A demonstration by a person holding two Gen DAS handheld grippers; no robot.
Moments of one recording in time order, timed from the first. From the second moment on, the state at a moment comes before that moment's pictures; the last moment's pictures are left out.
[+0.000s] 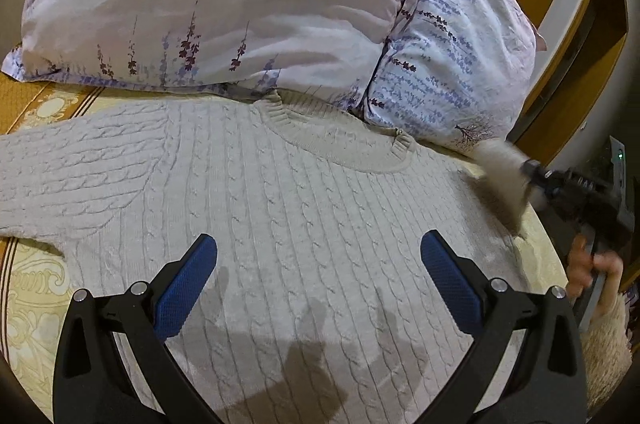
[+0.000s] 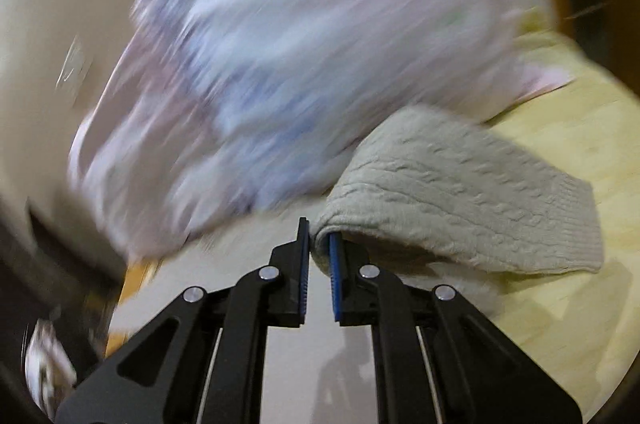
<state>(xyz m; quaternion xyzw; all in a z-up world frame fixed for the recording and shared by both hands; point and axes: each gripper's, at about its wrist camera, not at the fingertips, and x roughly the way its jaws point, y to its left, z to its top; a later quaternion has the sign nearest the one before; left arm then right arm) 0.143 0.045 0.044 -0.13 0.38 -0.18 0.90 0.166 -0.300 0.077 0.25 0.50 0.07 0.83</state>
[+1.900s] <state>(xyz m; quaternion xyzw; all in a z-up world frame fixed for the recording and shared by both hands) 0.185 0.094 0.008 -0.35 0.44 -0.19 0.81 0.140 -0.268 0.038 0.31 0.58 0.09 0.74</state>
